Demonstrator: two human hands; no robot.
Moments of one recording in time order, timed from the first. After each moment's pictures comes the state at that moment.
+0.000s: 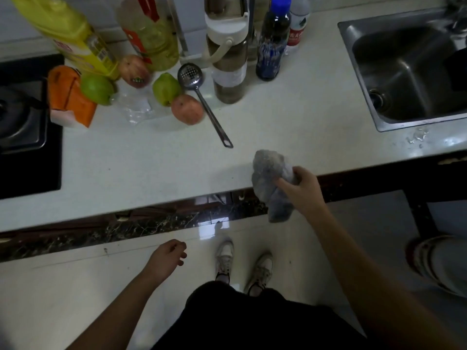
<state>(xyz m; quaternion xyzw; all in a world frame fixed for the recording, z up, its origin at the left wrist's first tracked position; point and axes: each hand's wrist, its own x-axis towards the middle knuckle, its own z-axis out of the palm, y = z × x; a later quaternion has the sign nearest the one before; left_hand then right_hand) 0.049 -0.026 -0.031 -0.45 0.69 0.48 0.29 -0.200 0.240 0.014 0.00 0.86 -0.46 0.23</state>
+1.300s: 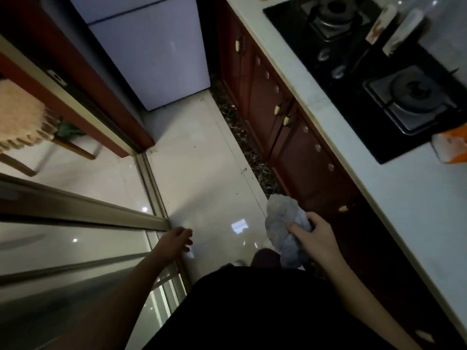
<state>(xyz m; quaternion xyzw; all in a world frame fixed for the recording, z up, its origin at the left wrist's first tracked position) 0.542 -0.060 -0.031 -0.76 0.30 0.56 -0.12 0.188 -0.094 0.018 -0.42 0.73 -0.21 0.49</state>
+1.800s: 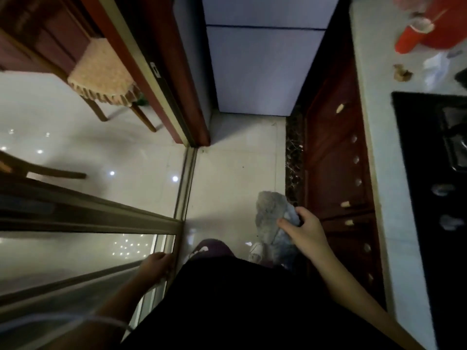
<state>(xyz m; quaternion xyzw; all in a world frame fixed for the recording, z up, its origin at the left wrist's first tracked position) 0.615 -0.121 -0.049 -0.84 0.02 0.51 -0.16 0.341 -0.403 0.020 -0.62 0.57 -0.07 0.54</state>
